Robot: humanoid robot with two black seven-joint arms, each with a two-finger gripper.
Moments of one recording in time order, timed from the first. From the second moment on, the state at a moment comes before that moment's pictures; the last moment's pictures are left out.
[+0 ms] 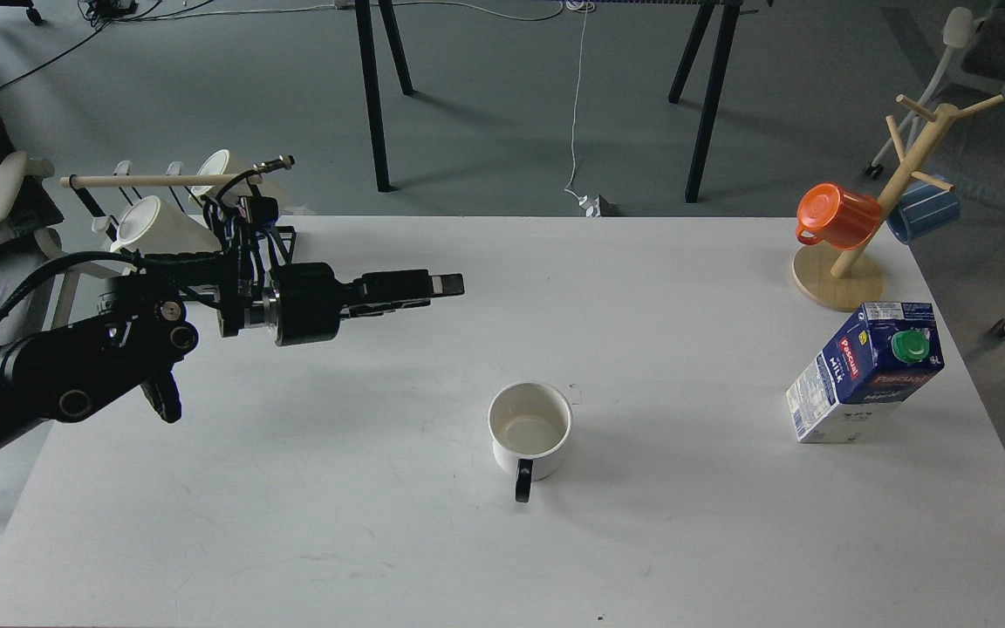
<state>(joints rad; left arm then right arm) -0.75 0.56 -0.53 -1.06 1.28 -0.49 -0.49 0.90 -0.75 0.59 0.71 0.38 0.49 0.22</state>
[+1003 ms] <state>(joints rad) -0.66 0.87 -0.72 -0.95 0.23 -0.49 -0.49 0.46 -1.50 0.57 1.71 1.40 0.49 0.10</state>
